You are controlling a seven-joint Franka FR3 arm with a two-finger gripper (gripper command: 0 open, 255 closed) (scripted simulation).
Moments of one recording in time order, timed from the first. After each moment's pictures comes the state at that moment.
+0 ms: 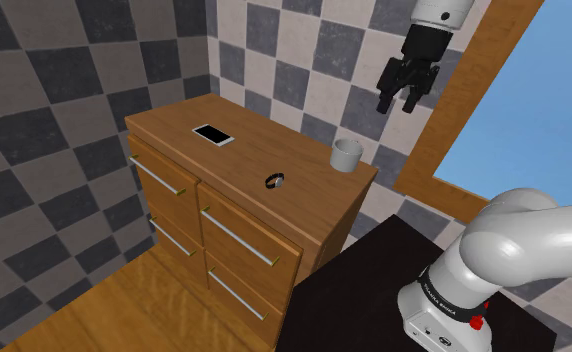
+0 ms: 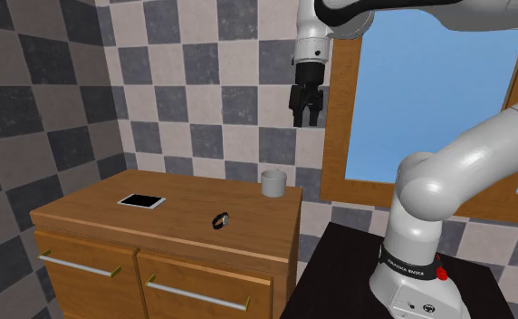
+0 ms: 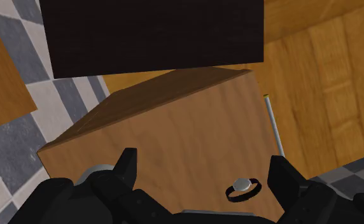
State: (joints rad) arm -0.02 -0.81 -0.03 -2.35 0.08 1.52 0.09
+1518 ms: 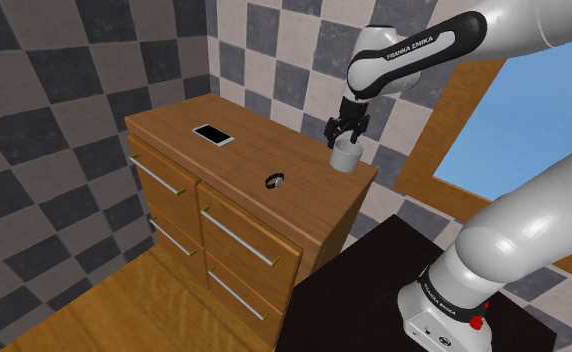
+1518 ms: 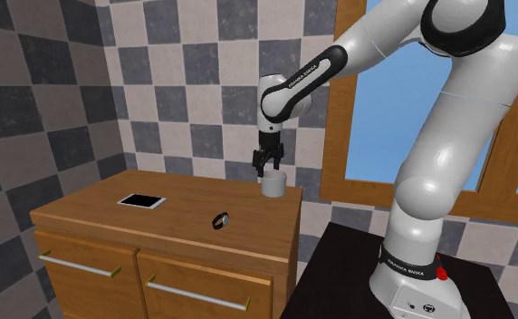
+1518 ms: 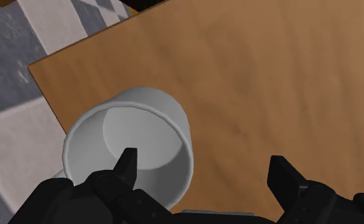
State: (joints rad) arm -0.10 -0.23 -0.07 -2.44 -0.06 2.24 0.06
